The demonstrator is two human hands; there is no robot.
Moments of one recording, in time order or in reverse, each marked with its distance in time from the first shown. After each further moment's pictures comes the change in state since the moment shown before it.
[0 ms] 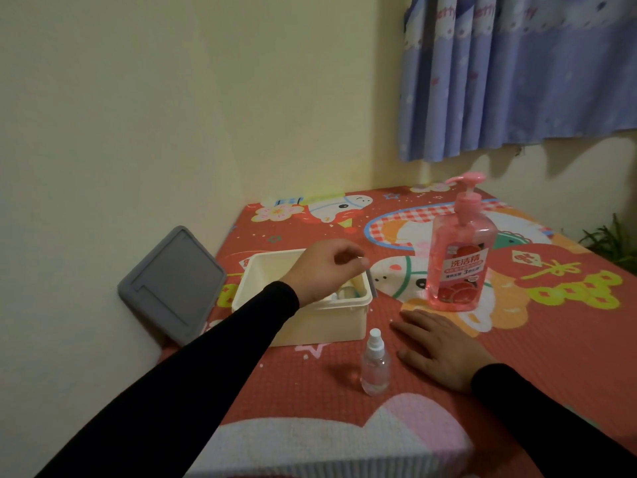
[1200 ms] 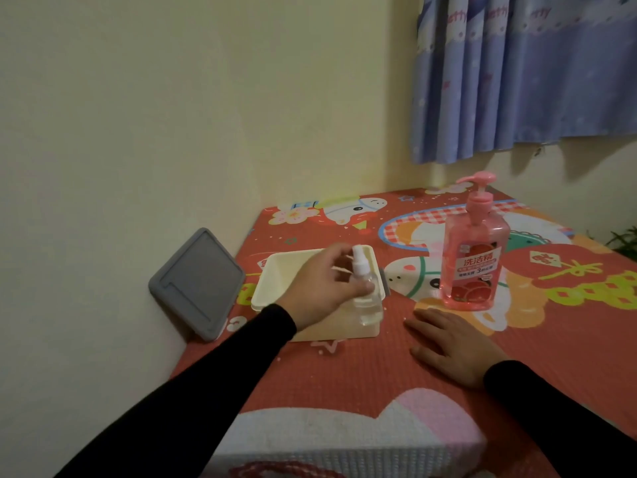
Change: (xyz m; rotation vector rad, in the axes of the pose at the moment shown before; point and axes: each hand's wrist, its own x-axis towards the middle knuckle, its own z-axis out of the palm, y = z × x) left_hand -0.045 0.005 -0.005 -0.207 0.062 -0.009; right_hand -0.003 -0.004 -0.004 -0.016 -0.021 0.005
